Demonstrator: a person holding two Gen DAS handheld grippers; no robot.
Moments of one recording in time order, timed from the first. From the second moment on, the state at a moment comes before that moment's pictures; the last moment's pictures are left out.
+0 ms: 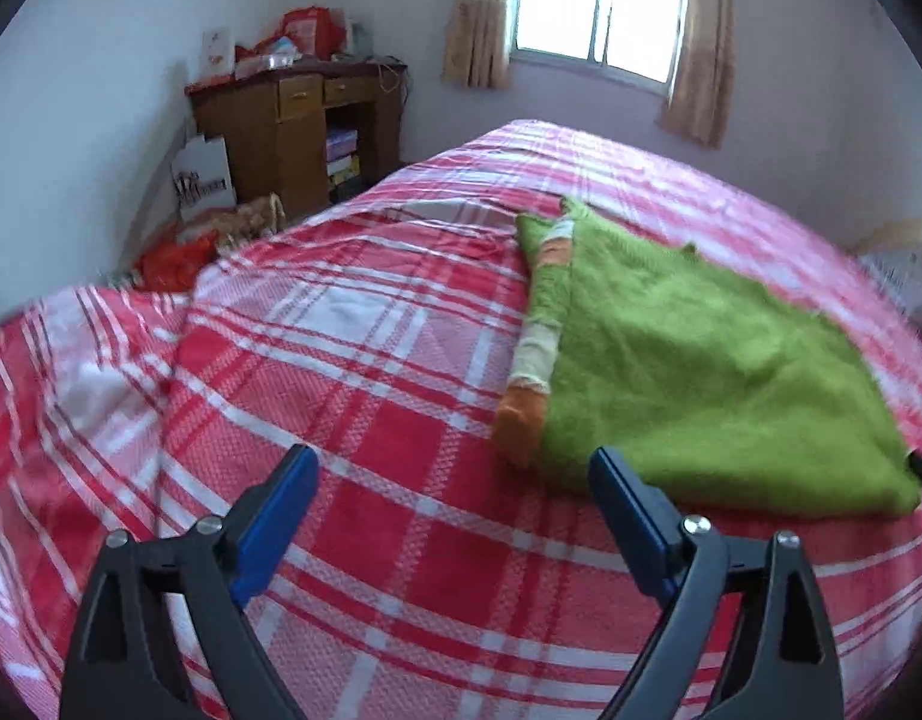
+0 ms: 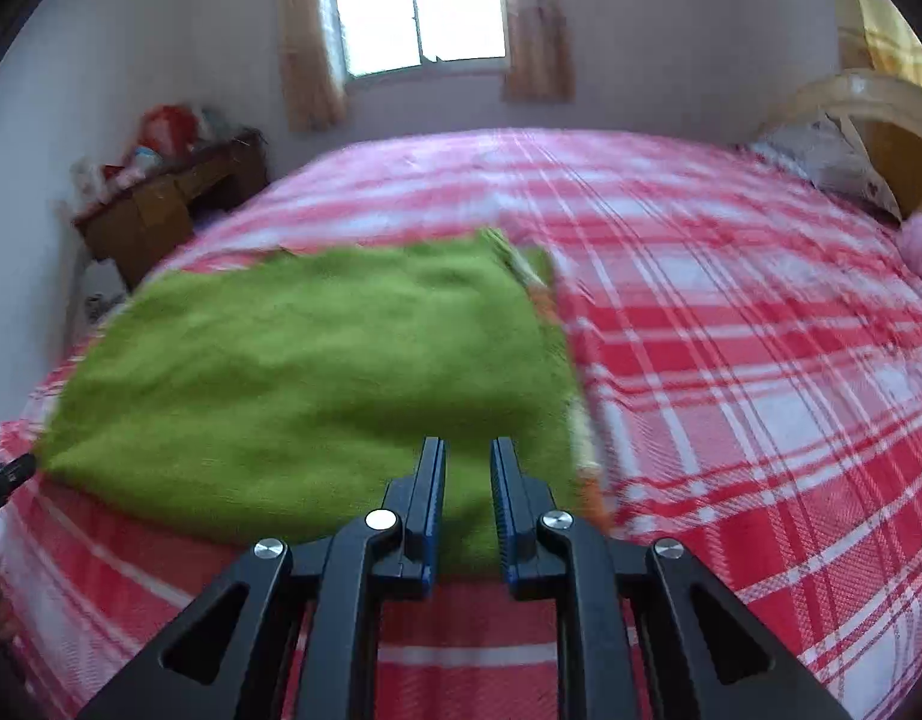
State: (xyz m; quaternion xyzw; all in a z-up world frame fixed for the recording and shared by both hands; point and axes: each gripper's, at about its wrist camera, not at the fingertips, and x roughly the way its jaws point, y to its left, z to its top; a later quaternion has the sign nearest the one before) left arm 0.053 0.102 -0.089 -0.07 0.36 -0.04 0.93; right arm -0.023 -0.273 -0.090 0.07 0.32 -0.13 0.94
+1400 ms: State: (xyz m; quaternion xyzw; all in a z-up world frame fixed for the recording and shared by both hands) left arm 0.118 0.026 -0.076 -0.13 0.31 -0.06 0.94; right arm 0.042 -0.193 -0.127 0.13 0.36 0.05 0.92
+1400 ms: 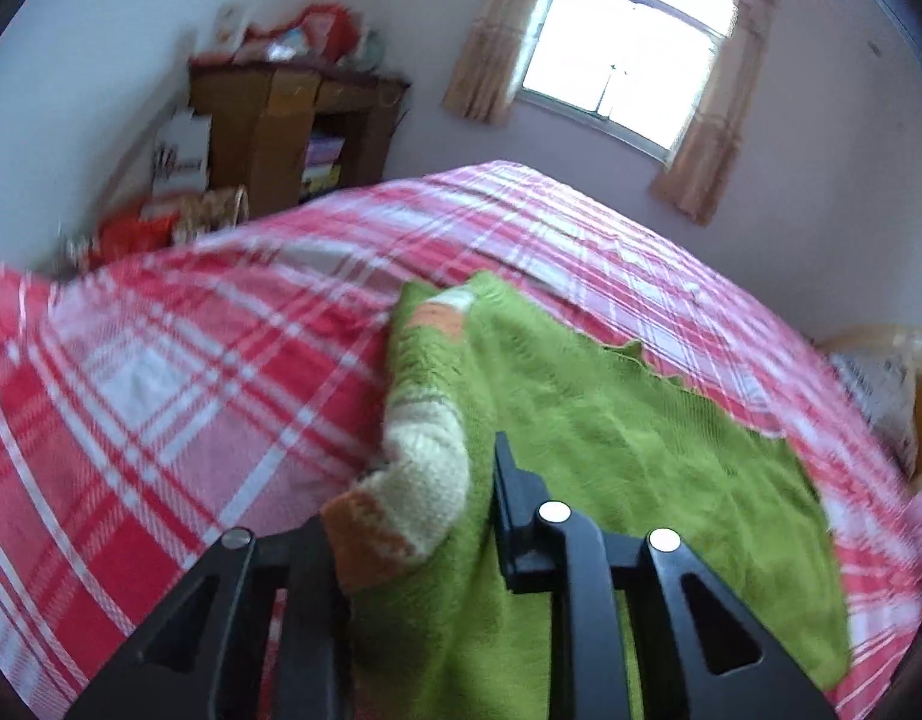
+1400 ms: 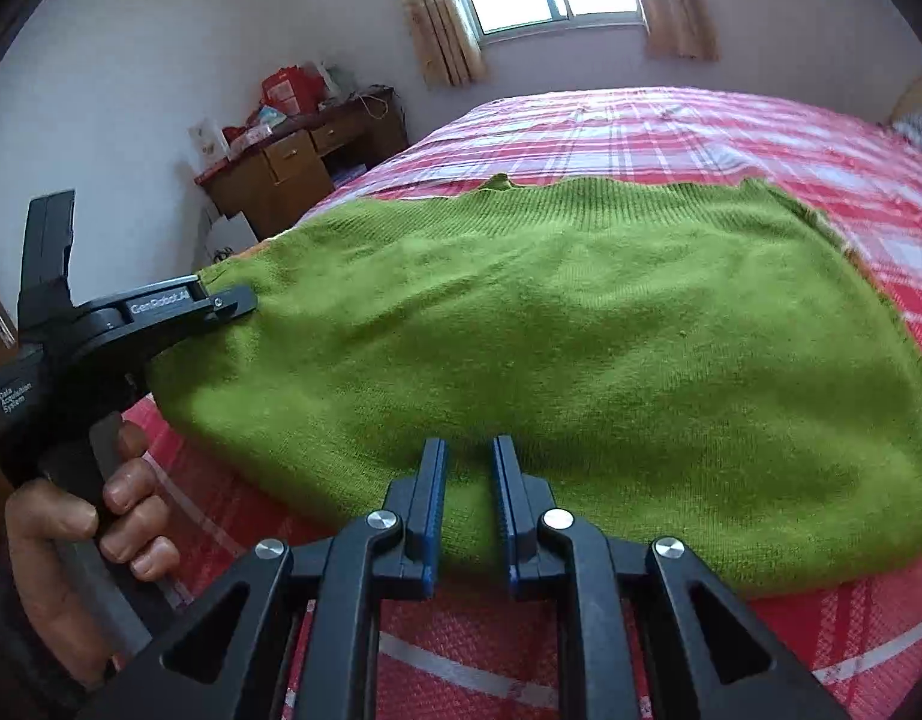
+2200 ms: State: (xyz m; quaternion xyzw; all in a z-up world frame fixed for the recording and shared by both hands) left arm 0.066 -0.123 -0.070 0.12 0.29 -0.23 0.92; right arm -0.001 -0.313 -0.122 0.27 0.33 0.00 0.90
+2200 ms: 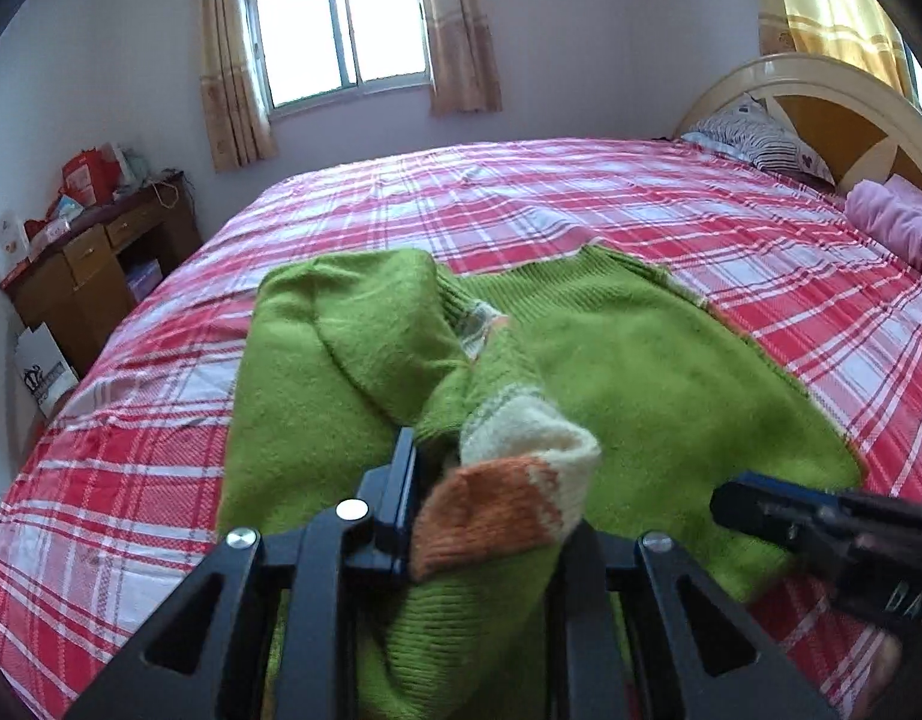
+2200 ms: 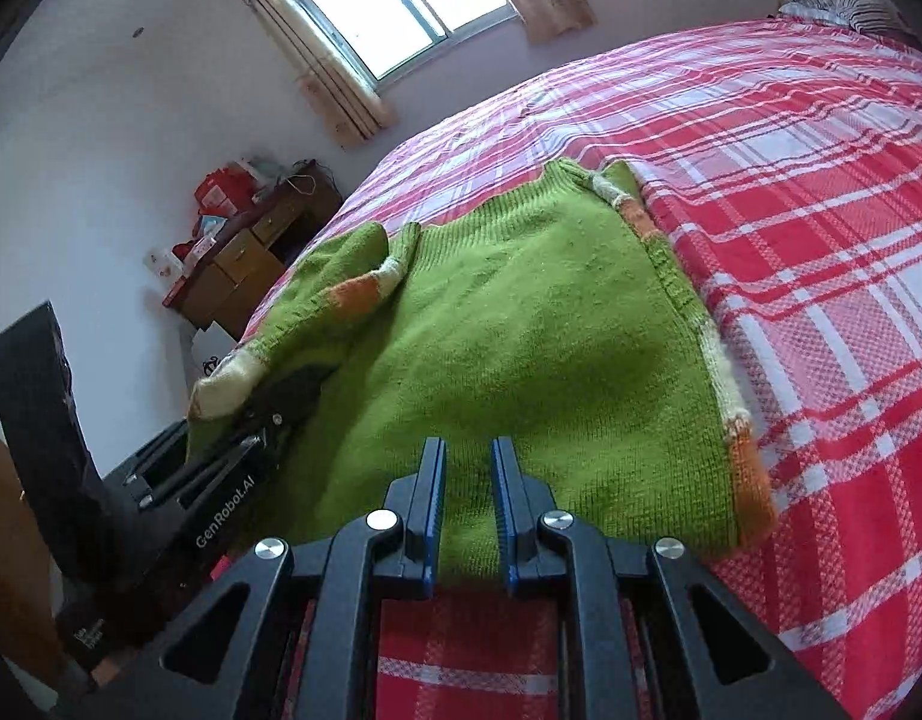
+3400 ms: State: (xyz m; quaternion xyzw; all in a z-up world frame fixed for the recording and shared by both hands) left arm 0.044 -0.149 -0.033 0.05 0.27 -0.29 0.92; right arm 0.181 -0.309 -0.040 0.13 0.37 0.13 0.91
